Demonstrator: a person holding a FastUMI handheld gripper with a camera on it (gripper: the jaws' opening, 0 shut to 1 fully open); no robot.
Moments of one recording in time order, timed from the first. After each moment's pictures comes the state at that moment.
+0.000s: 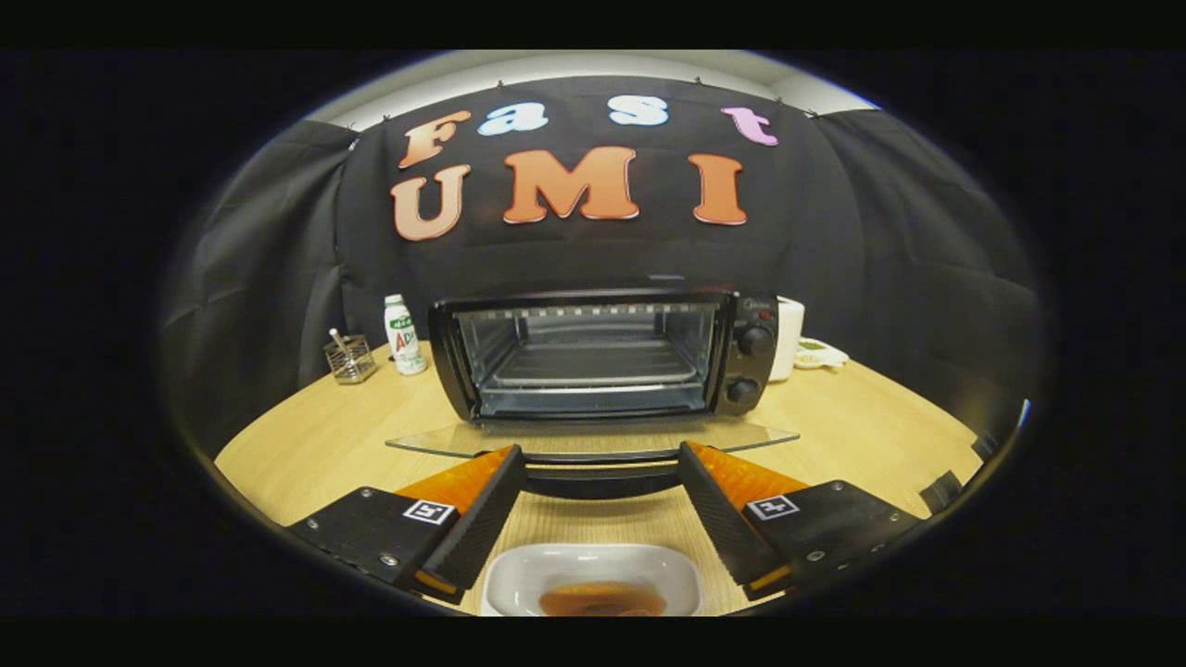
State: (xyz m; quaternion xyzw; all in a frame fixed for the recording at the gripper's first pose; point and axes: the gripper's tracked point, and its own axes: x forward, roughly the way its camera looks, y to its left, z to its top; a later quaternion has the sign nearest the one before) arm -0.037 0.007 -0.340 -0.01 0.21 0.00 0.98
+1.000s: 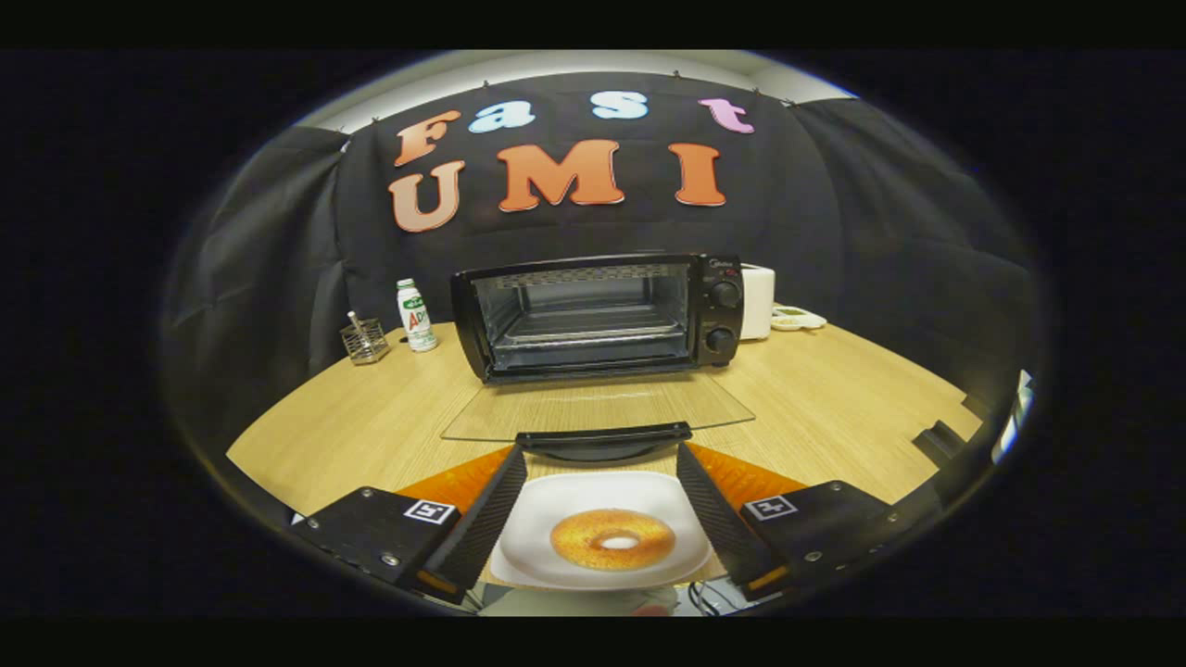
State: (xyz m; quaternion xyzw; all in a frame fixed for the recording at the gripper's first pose) arm -0.120 0.003 -0.339 -0.02 0.21 -0.02 0.98
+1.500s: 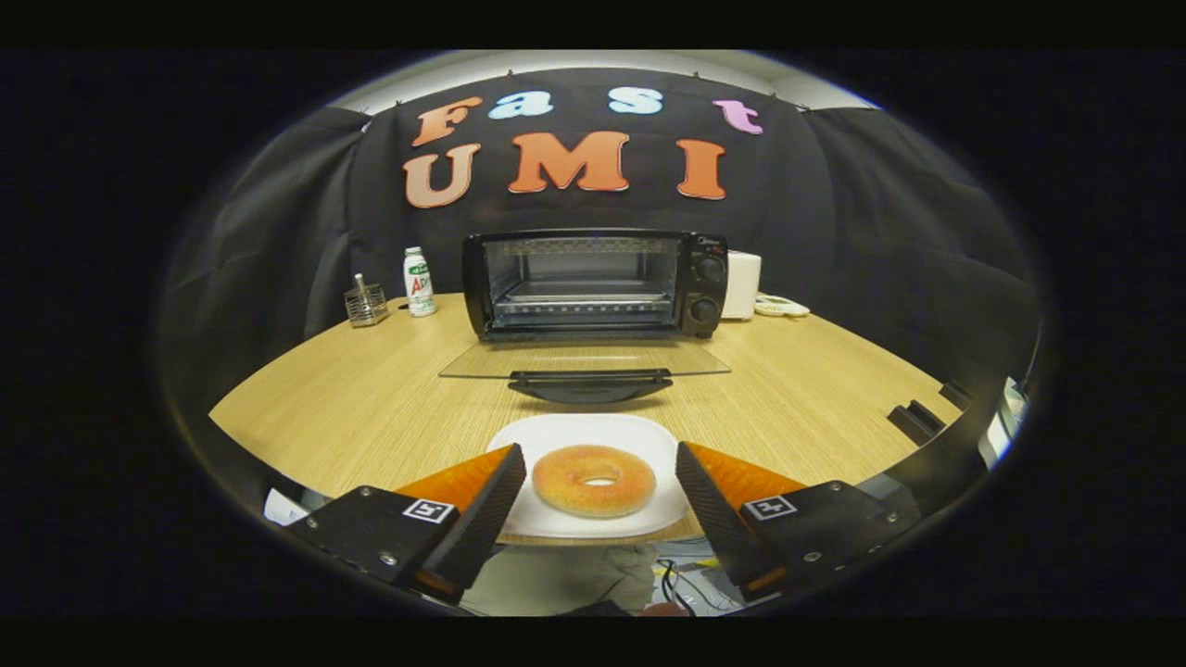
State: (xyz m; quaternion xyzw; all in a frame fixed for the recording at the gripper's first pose) arm -0.167 0.001 -0.378 -0.03 0.24 -0.02 0.97
